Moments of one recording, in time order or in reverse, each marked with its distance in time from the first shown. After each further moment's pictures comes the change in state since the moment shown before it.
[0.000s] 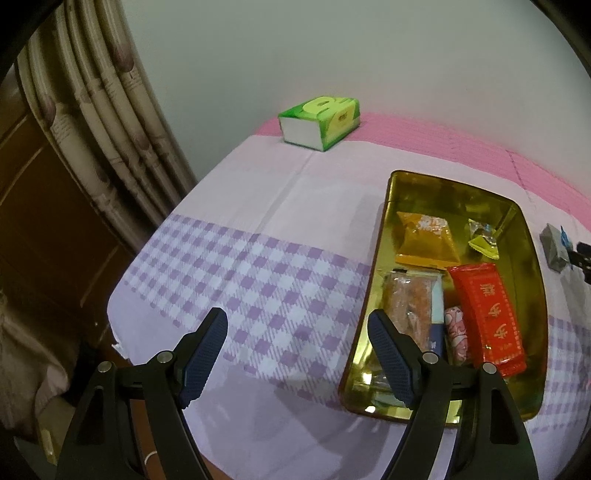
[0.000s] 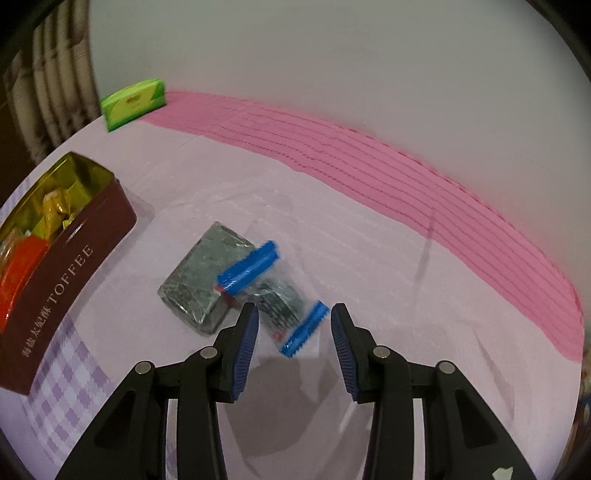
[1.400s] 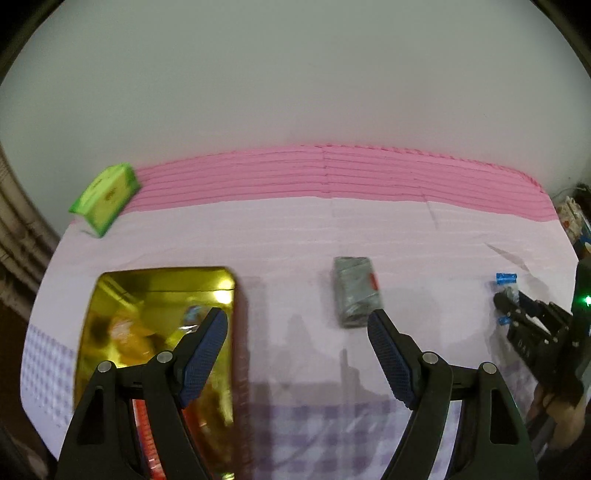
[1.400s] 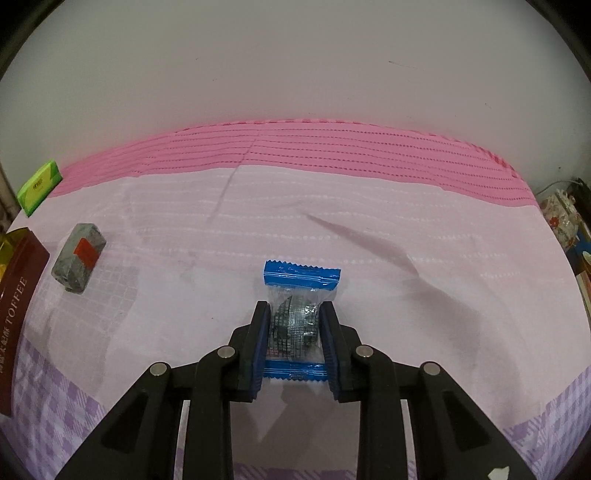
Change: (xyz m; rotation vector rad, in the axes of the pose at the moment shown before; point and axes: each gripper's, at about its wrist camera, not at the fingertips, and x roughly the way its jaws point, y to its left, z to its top) left arm -0.013 -0.260 0.061 0.273 -0.027 -0.349; right arm -0.038 -0.096 -0.103 0.459 -0.060 -0.203
